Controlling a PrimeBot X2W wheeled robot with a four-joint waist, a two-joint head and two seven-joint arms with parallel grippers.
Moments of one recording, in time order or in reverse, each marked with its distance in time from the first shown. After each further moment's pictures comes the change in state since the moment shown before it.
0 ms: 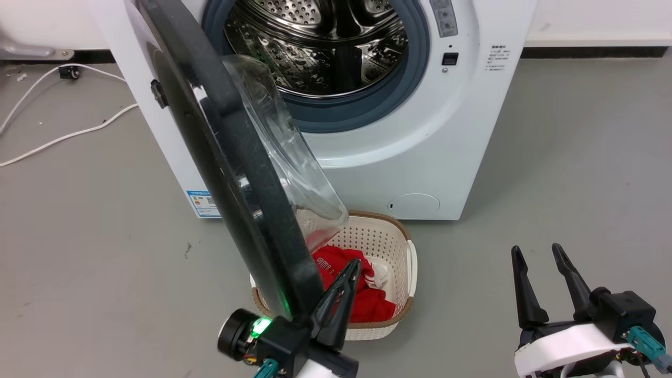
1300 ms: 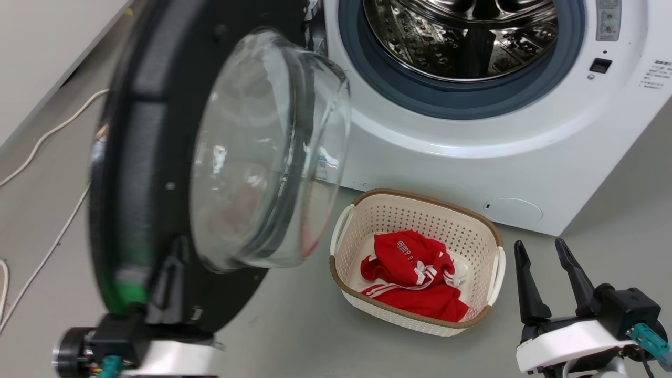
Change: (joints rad) left arm 0.118 0.165 0.310 -0.179 -0.072 0.158 0.007; right arm -0.006 0.001 -0.003 -0.009 0.009 0.000 -0.007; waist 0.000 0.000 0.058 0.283
